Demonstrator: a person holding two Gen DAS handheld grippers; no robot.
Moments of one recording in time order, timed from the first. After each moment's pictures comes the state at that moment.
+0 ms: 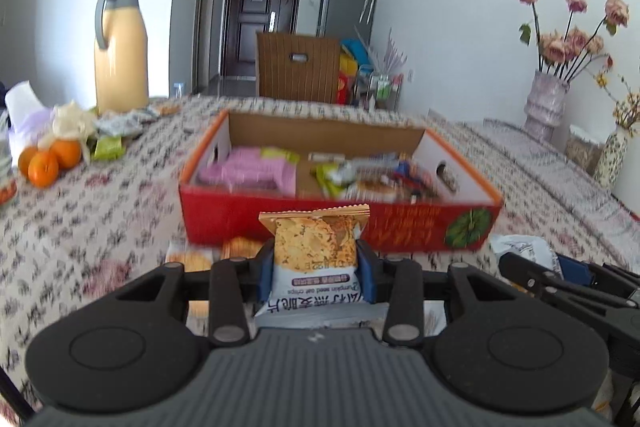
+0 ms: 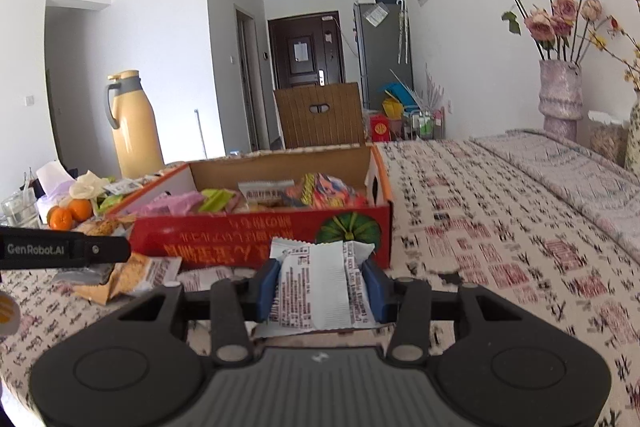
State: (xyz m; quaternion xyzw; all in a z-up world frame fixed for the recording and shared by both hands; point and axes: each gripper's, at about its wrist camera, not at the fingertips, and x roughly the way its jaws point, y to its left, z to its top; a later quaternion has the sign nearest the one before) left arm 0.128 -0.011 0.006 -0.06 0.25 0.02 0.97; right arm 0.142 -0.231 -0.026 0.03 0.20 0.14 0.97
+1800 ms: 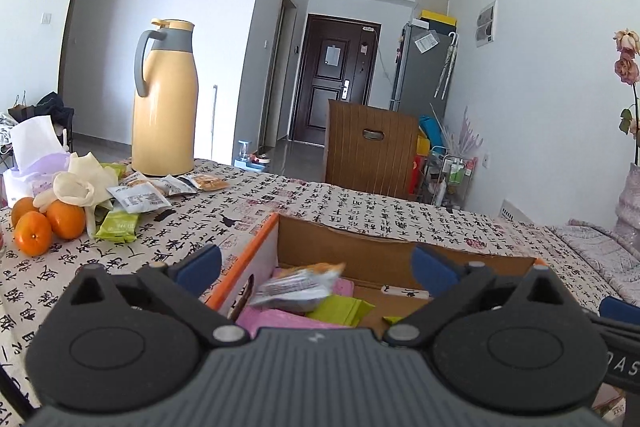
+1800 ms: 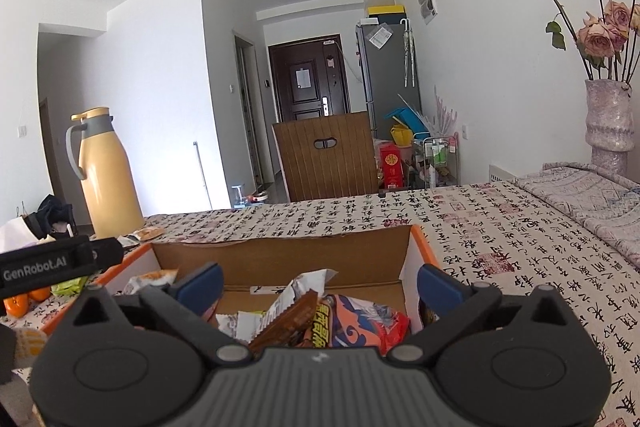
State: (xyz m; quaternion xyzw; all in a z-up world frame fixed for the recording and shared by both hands) left arm 0.273 0.029 0.006 -0.10 0.15 0.14 0.97; right arm 0.316 -0.187 -0.018 0.05 0.17 0.14 0.97
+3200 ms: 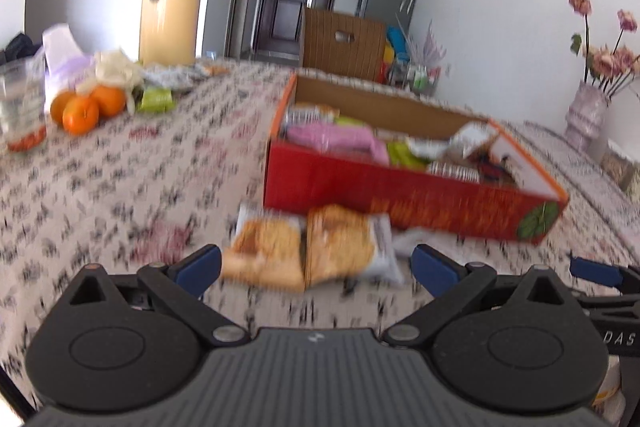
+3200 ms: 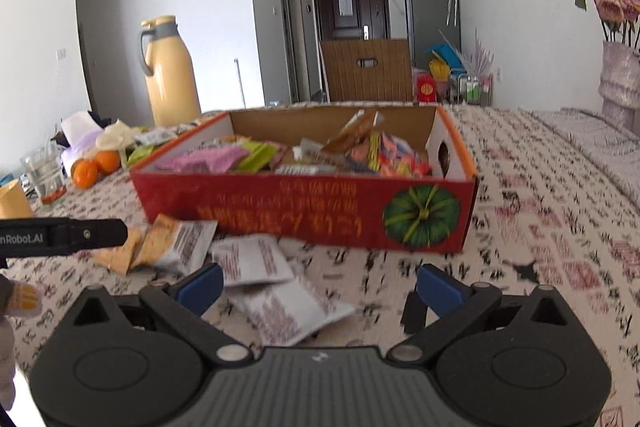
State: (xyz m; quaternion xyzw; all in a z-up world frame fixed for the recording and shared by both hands) left arm 0.129 0.058 -0.036 -0.11 0.29 0.05 0.95; right arm 0.170 -0.195 -0.050 0.00 0.29 0.20 0.94
